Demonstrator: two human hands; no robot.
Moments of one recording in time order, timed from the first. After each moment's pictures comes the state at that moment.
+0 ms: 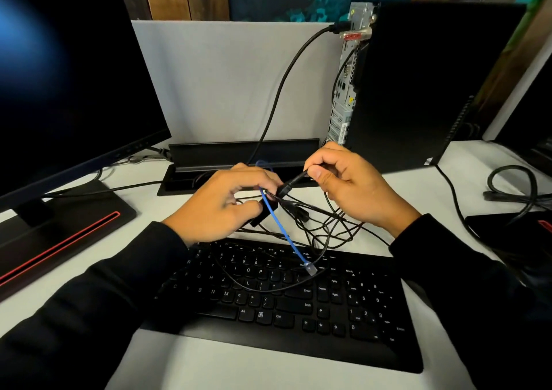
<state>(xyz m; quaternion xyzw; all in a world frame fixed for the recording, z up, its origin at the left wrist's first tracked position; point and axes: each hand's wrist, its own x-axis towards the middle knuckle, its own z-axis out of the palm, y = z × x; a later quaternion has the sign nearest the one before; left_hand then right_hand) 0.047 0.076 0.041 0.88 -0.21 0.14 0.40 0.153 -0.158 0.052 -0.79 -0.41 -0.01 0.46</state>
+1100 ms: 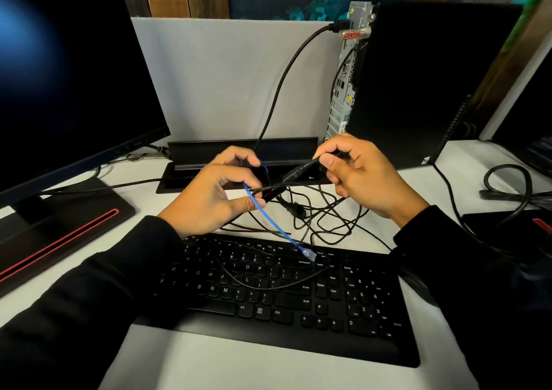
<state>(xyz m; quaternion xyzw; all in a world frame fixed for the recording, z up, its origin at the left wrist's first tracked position) 0.052 0.089 0.034 0.87 -0.16 0.17 0.43 0.159 -0.166 0.060 -0.75 -0.34 0.05 0.57</state>
